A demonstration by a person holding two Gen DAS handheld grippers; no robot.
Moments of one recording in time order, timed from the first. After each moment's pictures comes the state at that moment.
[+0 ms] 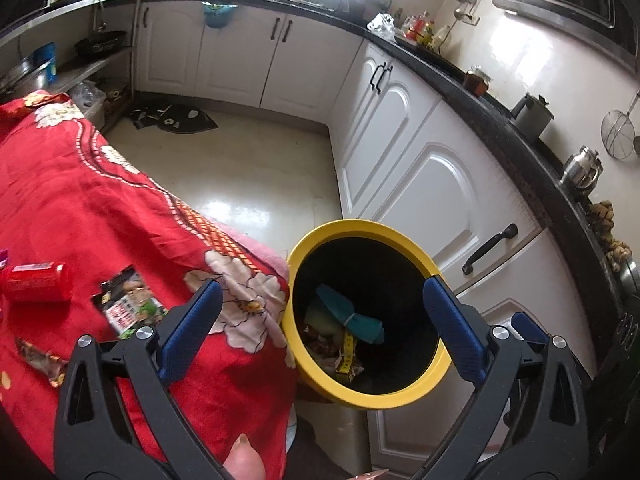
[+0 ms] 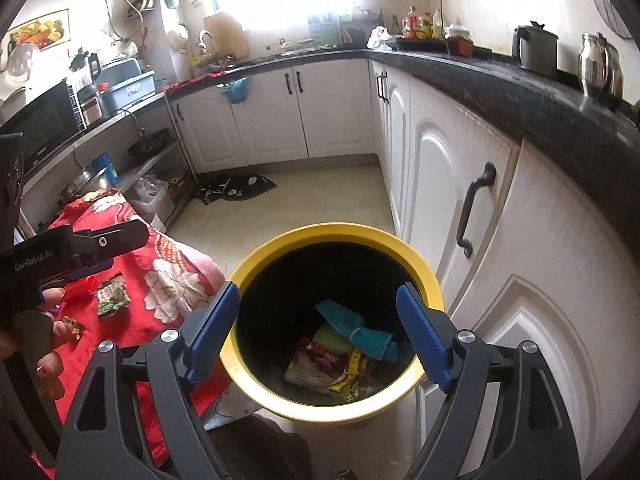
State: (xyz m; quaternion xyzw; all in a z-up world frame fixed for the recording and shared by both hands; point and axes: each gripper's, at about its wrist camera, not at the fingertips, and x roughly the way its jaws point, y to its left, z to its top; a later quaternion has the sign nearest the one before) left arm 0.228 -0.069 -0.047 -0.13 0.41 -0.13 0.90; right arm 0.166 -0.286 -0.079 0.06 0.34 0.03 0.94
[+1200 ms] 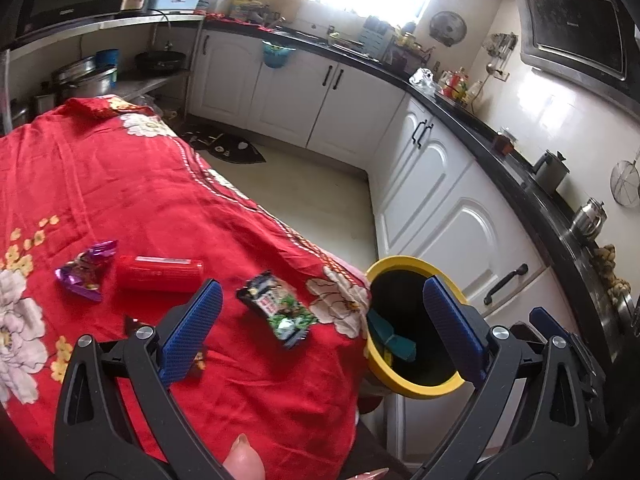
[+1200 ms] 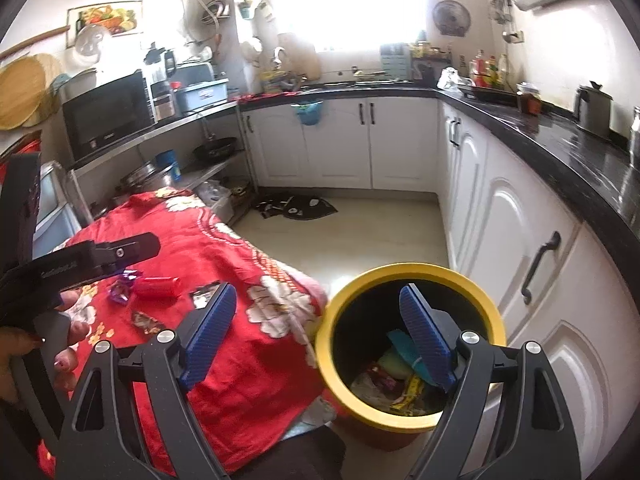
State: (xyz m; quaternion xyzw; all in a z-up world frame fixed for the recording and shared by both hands) left arm 0.164 0.031 -0.012 -0.16 0.35 -0.06 0.92; right arm 0.133 -0.203 -0.029 0.02 0.28 0.14 0.95
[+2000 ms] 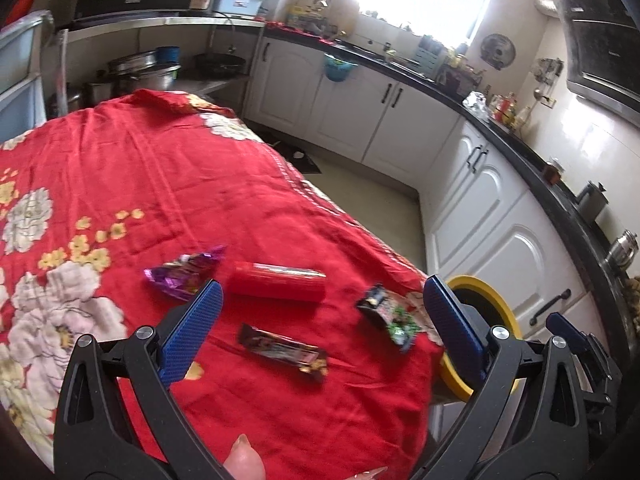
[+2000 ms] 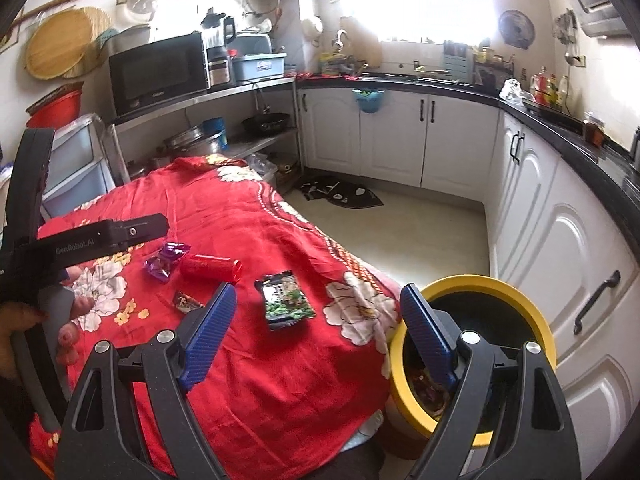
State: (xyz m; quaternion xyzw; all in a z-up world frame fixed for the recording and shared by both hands) left arm 0.143 0.124 -0.023 -0.17 0.34 0.03 0.92; right arm 0.146 -0.114 -0.037 -0.04 0.30 0.22 0.93
